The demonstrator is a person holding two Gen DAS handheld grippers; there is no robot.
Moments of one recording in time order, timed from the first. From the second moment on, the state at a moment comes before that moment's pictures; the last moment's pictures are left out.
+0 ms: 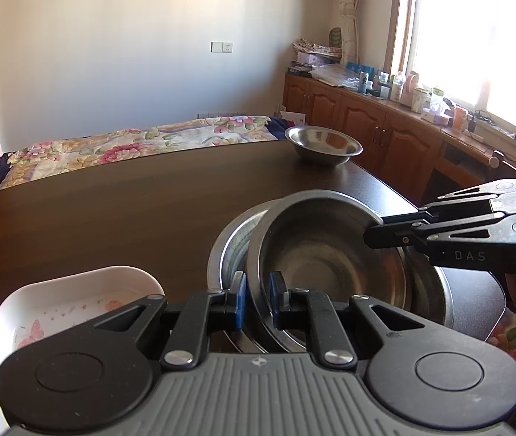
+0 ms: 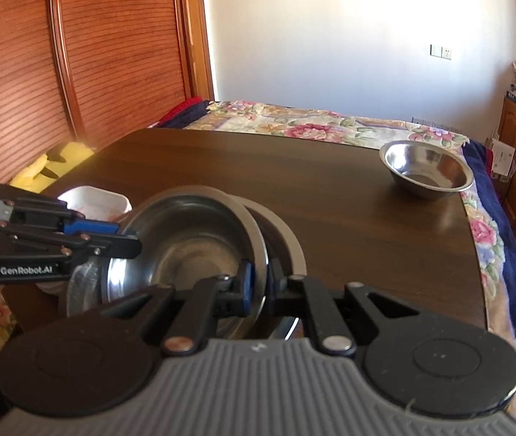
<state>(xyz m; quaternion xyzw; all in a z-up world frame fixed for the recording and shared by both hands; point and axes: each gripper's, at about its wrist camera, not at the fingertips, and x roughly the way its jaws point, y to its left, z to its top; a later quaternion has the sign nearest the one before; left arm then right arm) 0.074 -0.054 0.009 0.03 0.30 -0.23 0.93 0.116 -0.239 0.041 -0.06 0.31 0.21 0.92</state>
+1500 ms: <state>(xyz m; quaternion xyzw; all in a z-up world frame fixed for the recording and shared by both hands) 0.078 -0.057 0.032 0.03 0.26 -0.23 0.94 0.118 -0.254 0.064 -0.03 0.25 0.19 0.95</state>
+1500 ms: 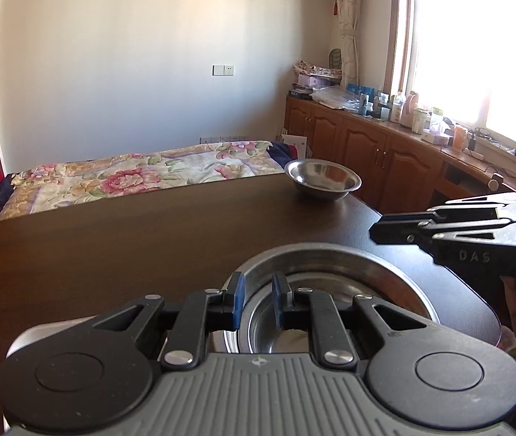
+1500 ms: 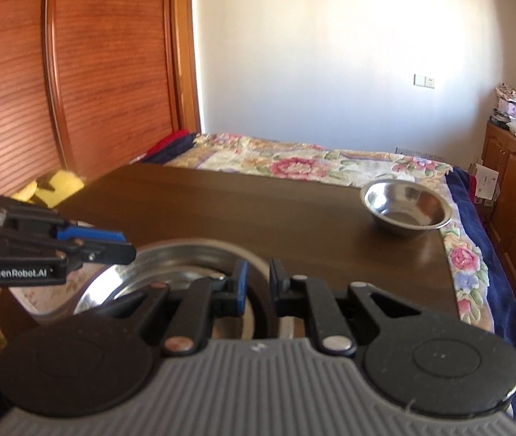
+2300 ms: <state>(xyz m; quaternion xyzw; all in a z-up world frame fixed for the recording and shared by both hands) 0.170 -0.118 0.073 0.07 0.23 -0.25 0.94 0.187 -0.335 0.056 0.02 0.19 0.13 0.97</state>
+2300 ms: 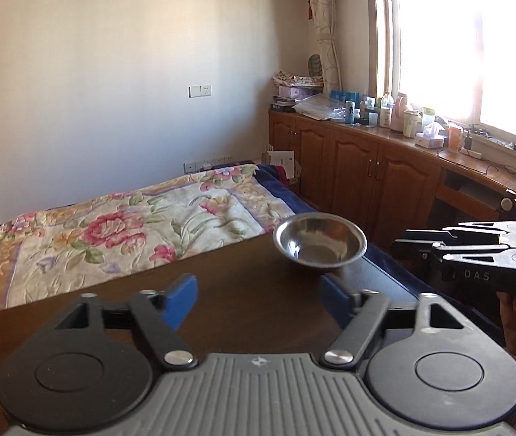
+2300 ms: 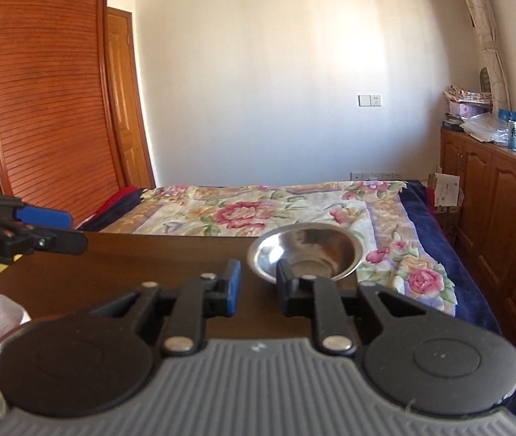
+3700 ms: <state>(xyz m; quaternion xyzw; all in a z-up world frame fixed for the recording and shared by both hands) 0.313 -0.215 0.024 0.11 0.33 -0.31 0.89 0.266 -0.376 0.024 0.05 0.22 0.12 0.97</state>
